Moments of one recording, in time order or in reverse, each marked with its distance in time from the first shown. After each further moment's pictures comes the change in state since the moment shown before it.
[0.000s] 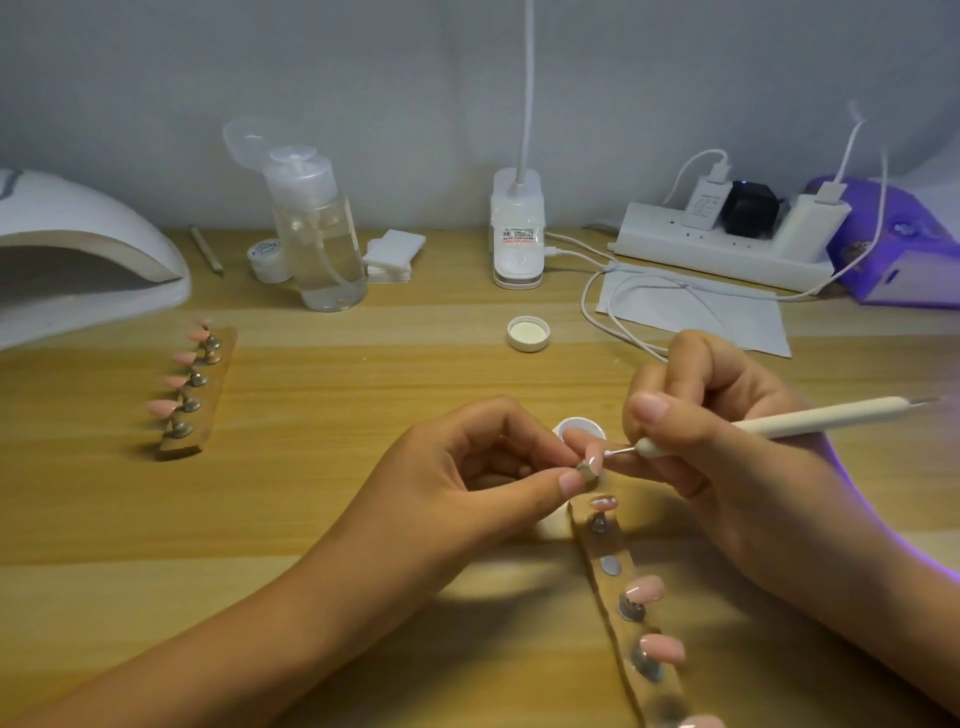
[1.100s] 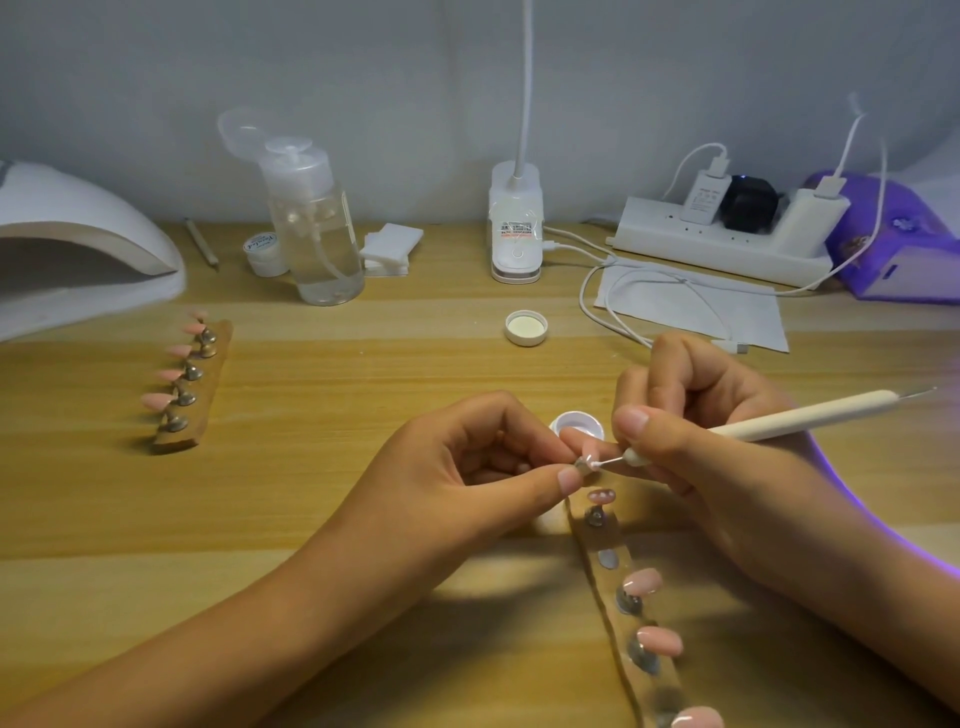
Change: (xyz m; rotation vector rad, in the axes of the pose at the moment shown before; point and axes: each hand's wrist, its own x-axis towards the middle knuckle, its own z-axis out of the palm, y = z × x) left_hand 0.001 0.000 0.001 0.004 0.014 -0.008; right_hand 0.000 0.001 0.000 -0.070 -0.031 0.007
